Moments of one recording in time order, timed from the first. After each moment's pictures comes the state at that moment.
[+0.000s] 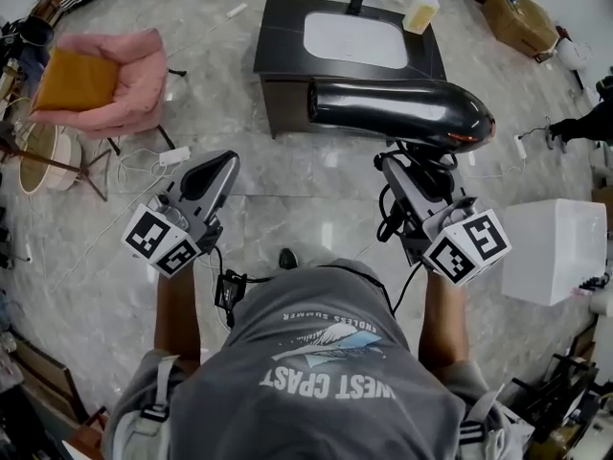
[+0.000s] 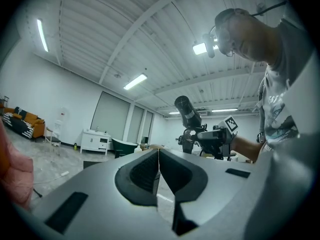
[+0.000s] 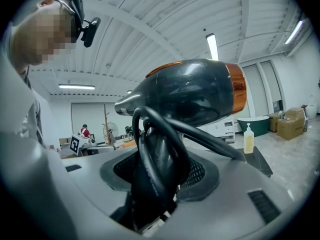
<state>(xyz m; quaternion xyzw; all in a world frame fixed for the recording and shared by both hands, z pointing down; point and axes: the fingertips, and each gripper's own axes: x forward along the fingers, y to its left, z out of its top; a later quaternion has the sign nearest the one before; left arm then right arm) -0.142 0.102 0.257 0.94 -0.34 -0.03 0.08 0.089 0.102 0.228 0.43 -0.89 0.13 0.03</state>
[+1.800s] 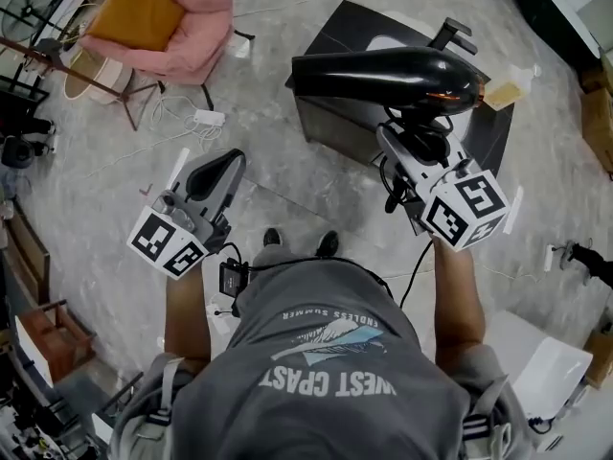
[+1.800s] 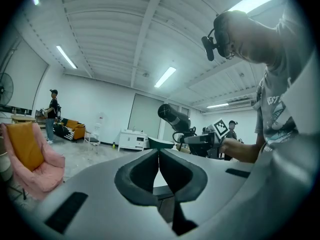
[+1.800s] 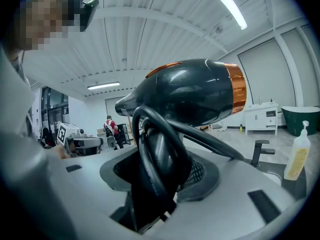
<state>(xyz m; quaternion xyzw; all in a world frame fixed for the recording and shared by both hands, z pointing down) -0.081 -0.057 0.280 0.83 -0.55 0.00 0.10 0.094 -0.193 0.291 0.21 -0.96 0.15 0.09</state>
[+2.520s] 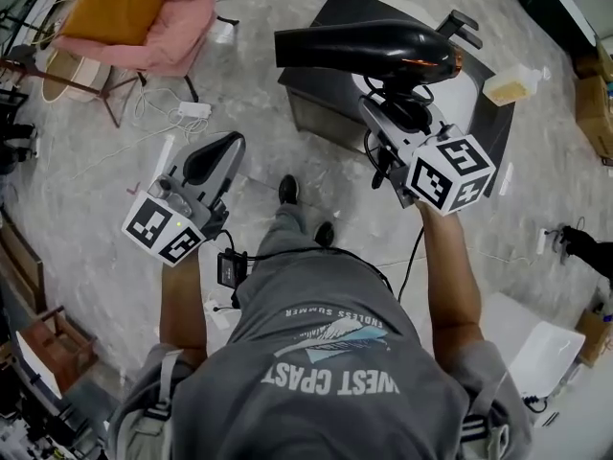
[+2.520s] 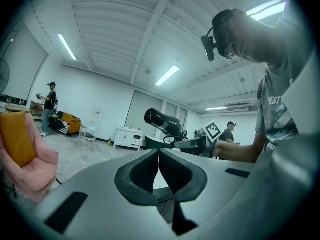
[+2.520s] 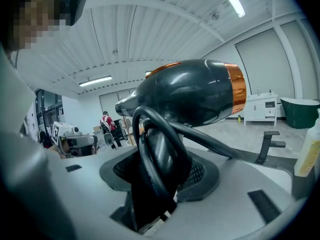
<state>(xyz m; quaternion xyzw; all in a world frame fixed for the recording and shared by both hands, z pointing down) -0.125 -0.121 0.309 0.84 -0.52 -0.02 0.13 0.023 -0.259 0.338 0.22 -0.95 0.18 0.13</state>
